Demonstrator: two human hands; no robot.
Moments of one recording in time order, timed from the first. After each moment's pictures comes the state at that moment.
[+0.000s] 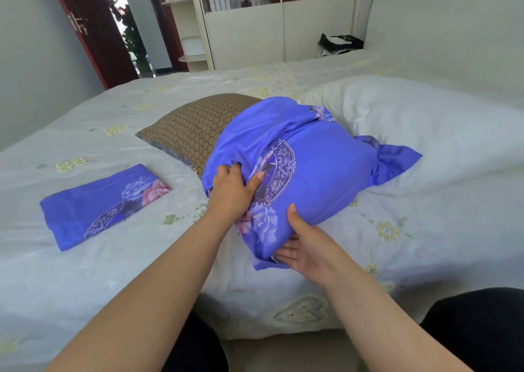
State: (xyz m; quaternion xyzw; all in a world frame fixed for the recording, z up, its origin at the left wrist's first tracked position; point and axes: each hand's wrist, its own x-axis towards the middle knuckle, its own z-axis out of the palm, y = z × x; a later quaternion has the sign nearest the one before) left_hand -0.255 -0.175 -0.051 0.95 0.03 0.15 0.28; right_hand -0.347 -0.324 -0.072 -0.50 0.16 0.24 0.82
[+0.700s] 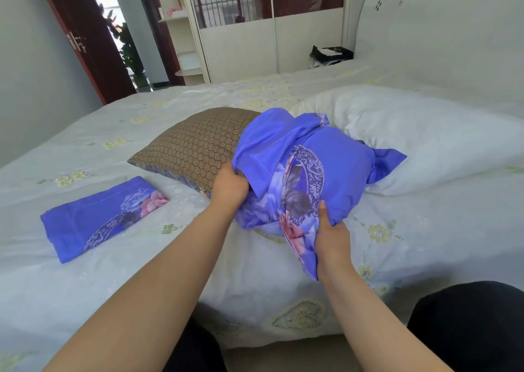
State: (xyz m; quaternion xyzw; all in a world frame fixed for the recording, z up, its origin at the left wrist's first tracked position) left_hand -0.246 -0.186 -0.027 0.88 0.07 0.15 0.45; right_hand -0.338 -0.347 -0.085 -0.58 0.22 -0.13 0.77
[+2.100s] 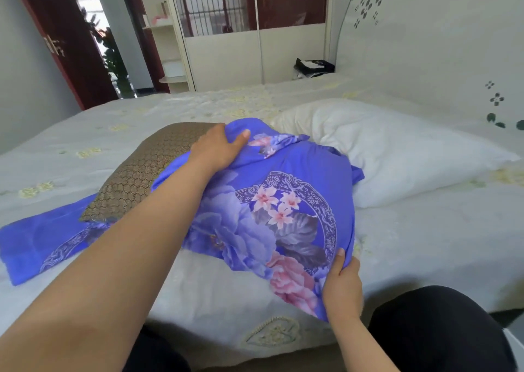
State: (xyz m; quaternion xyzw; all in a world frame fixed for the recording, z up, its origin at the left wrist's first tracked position) left_hand -0.184 -0.210 0.044 0.96 -0.02 0.15 0.23; right_hand -0.358 -0.415 -0.158 -0.78 0.31 -0.14 0.52
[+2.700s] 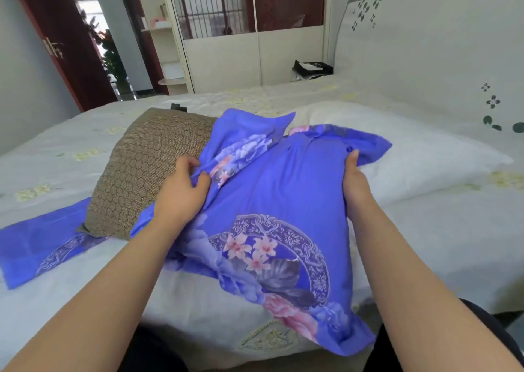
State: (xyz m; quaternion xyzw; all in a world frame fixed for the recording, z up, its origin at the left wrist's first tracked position) left_hand -0.259 -0.178 0.001 0.92 0.01 0.26 0.30; right_hand -0.256 -0.473 -0.013 -0.67 0.19 -0.09 0.72
